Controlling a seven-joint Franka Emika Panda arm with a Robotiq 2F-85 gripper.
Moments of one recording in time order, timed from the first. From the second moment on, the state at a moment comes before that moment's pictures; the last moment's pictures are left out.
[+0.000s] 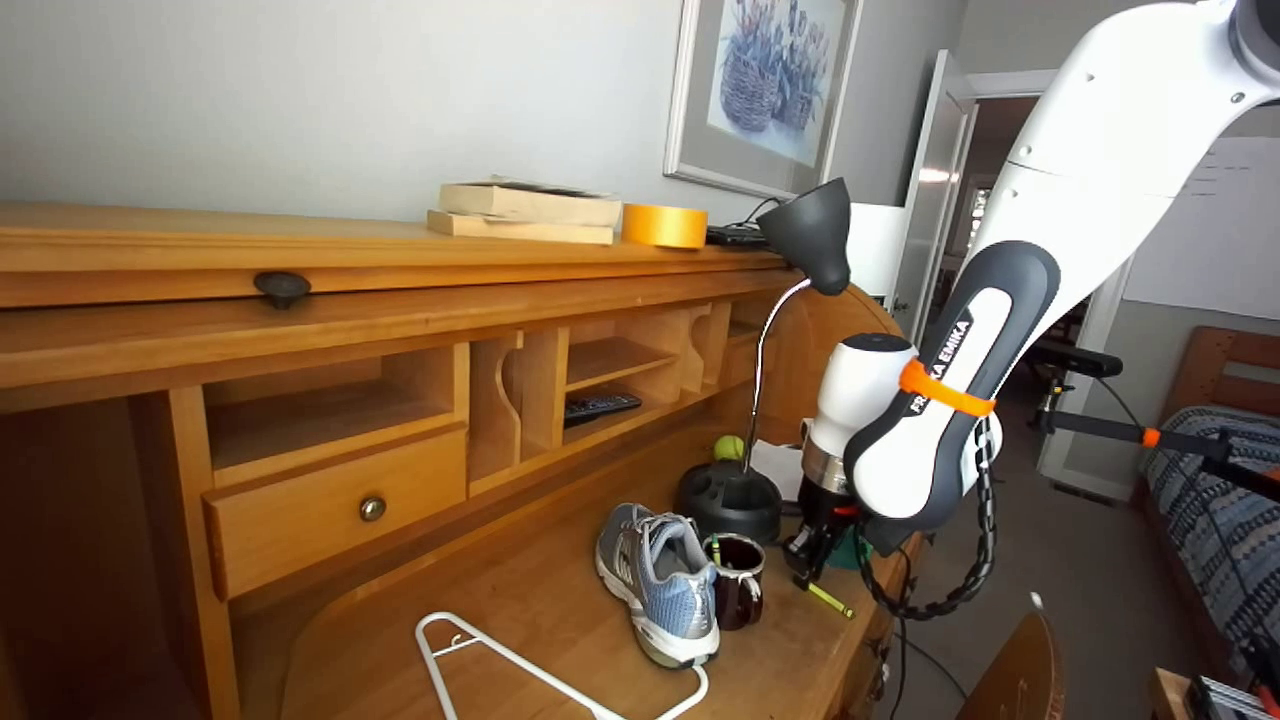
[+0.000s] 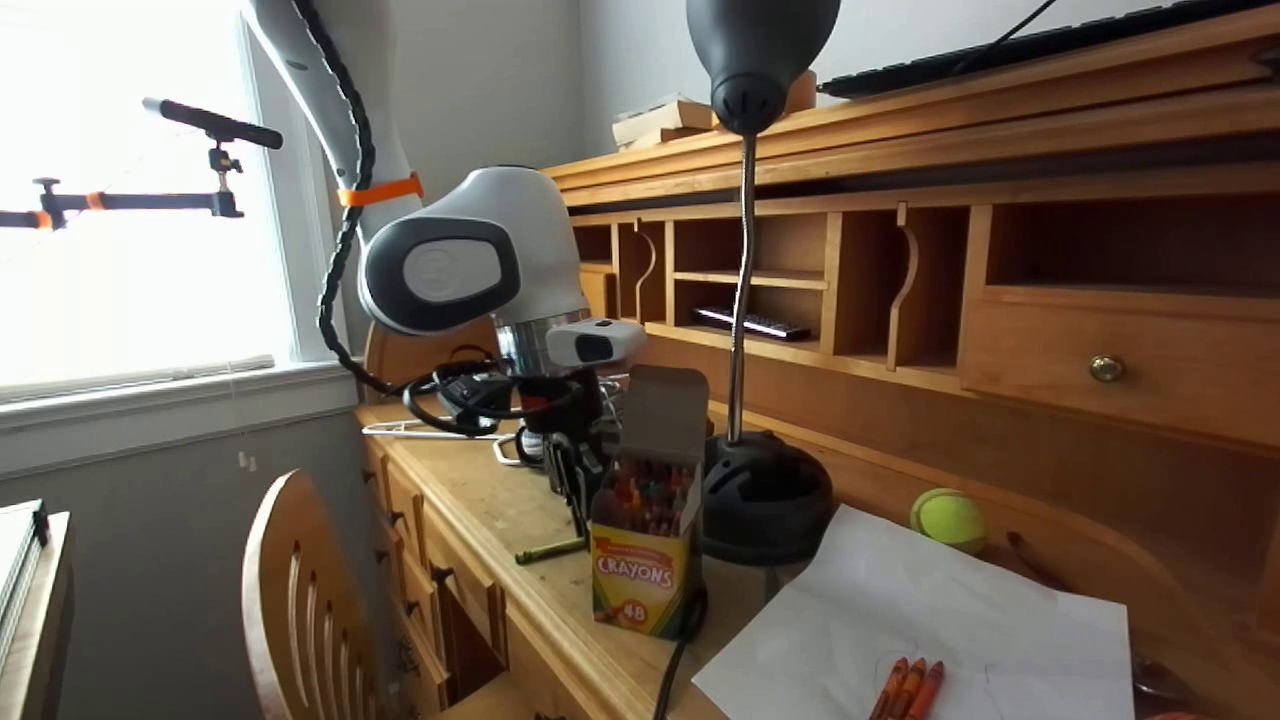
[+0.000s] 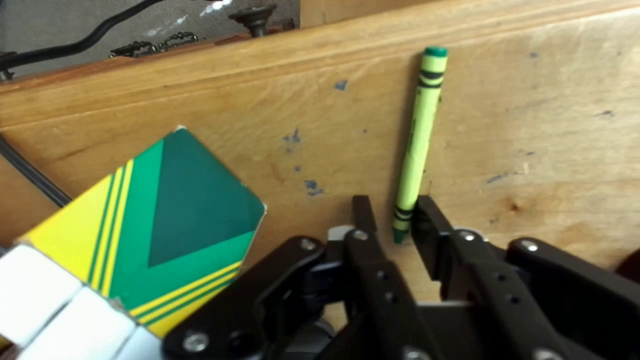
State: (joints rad) arm 0.00 0.46 -0.29 -2.44 -0.04 3.03 0.04
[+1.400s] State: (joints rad) arm 0.32 0.29 -0.57 -2.57 -0.24 3.02 0.24
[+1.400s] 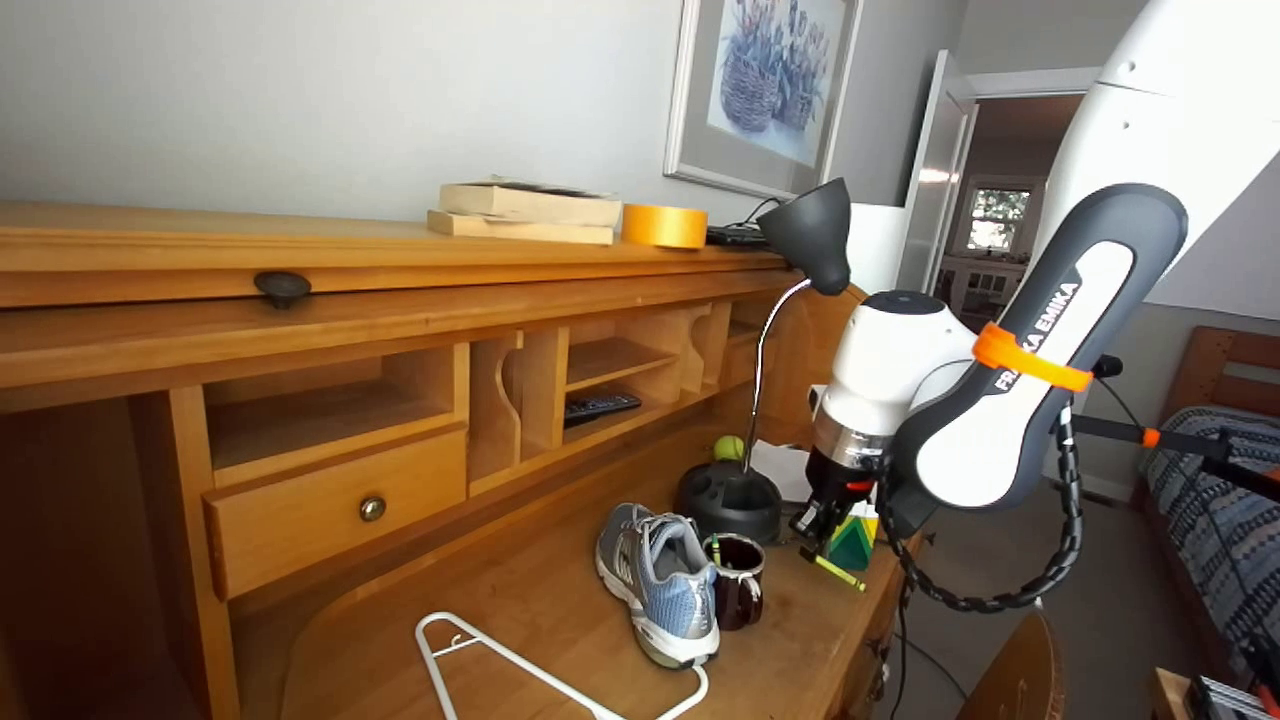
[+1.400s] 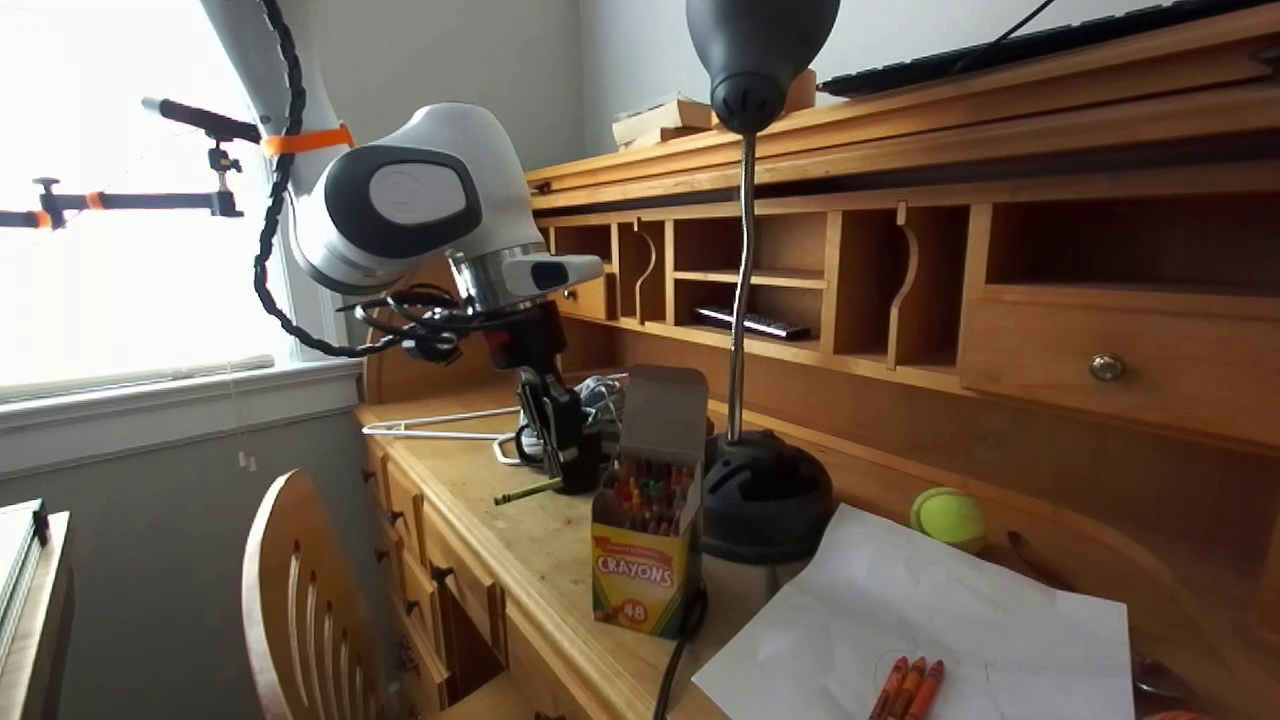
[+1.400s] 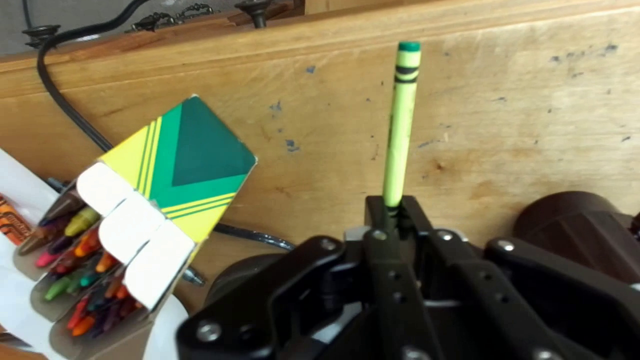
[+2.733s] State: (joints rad) arm 1.07 0.24 -1.32 -2.64 -0.37 3.09 0.67
